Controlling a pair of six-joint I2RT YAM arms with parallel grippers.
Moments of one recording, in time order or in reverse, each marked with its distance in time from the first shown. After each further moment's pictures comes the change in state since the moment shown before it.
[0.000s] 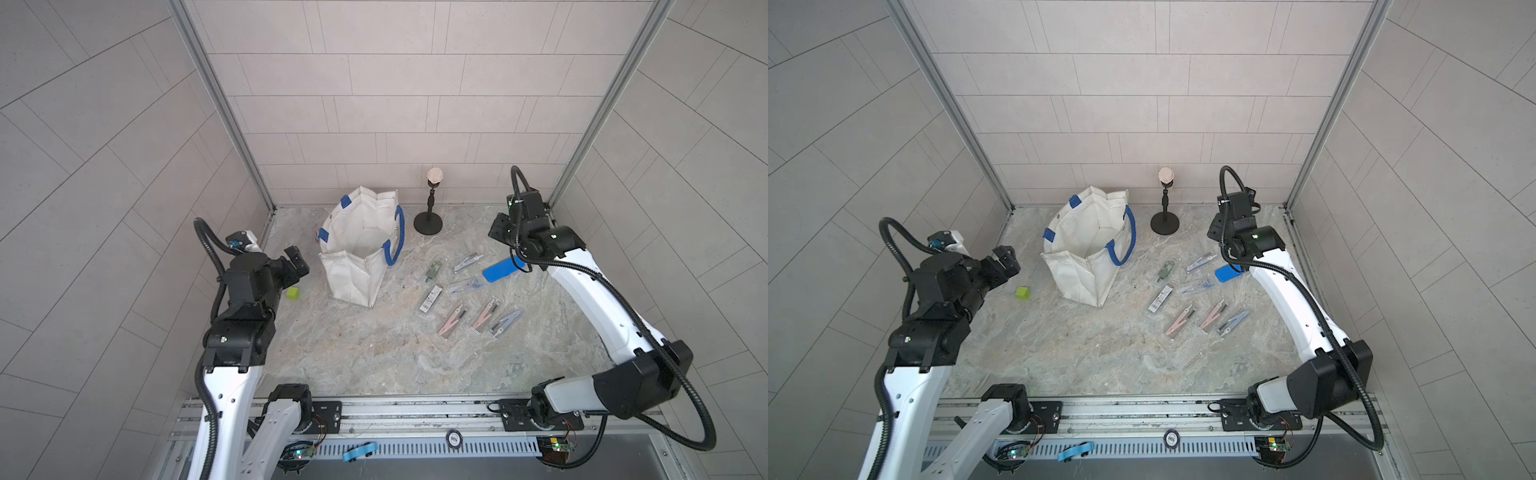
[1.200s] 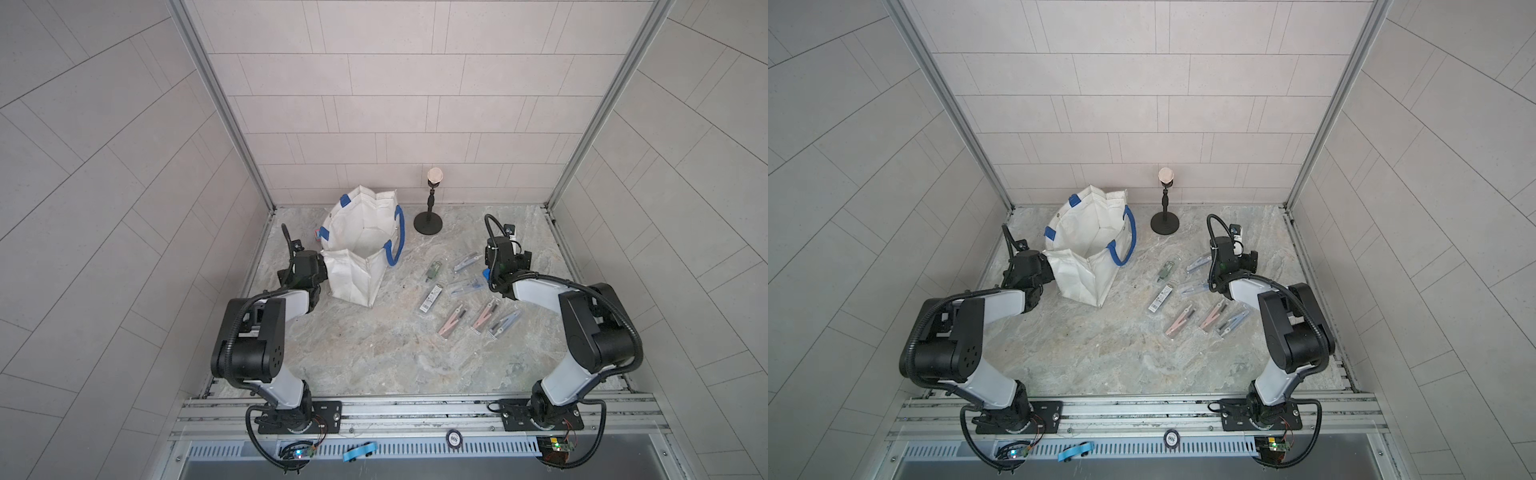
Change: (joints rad) left arm 0.000 0.881 -0.361 1.019 -0.194 0.286; right arm -0.053 0.357 -0.521 0.929 0.385 -0.496
